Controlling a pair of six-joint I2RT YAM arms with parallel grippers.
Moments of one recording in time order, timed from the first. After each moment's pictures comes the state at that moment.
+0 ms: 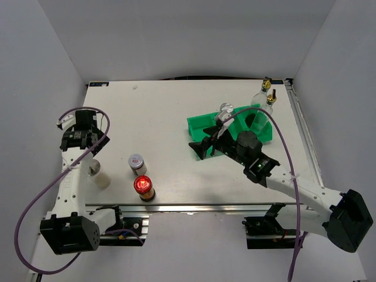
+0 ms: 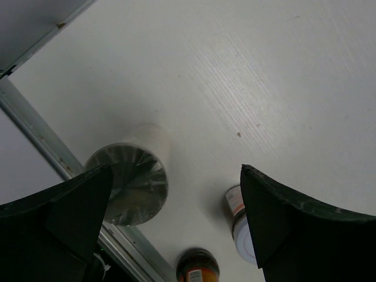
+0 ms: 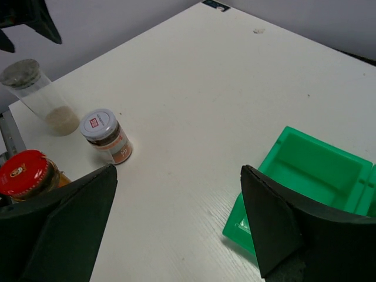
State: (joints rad) left arm 0.10 1.11 1.13 -1.02 -0.47 -0.69; right arm 0.82 1.08 0.69 0.36 -0.13 0.12
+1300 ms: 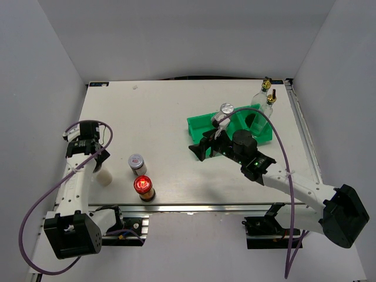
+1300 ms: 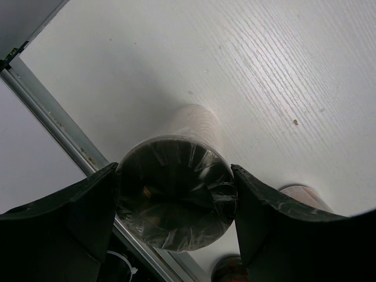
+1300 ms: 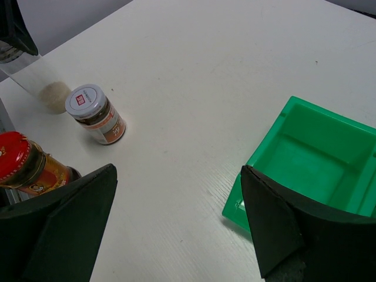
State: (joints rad) left arm 0.14 1.07 0.92 -0.99 -0.48 -0.63; right arm 0.80 1.13 0.68 0.32 -0.15 0.13
